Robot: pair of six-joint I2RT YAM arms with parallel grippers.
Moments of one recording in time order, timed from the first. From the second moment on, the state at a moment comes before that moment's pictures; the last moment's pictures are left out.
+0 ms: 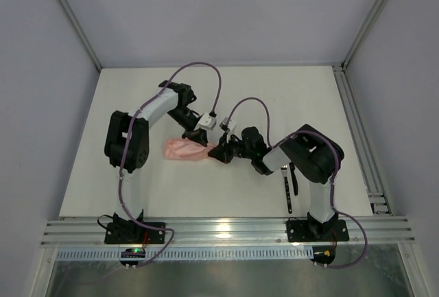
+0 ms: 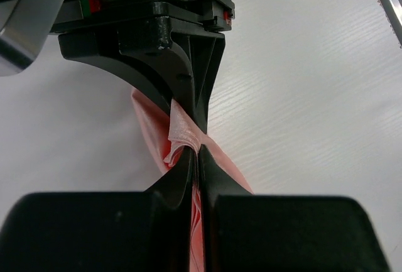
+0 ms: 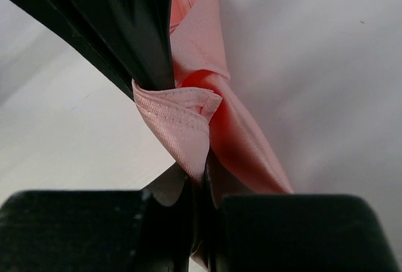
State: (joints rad) left arm -0.38 2.06 1.65 -1.33 0.91 1.70; right arm 0.69 1.96 0.69 0.96 -0.50 0.22
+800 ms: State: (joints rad) left arm -0.21 1.90 1.45 -1.00 0.69 0.86; right arm 0.63 1.98 0.79 0.73 -0.64 0.51
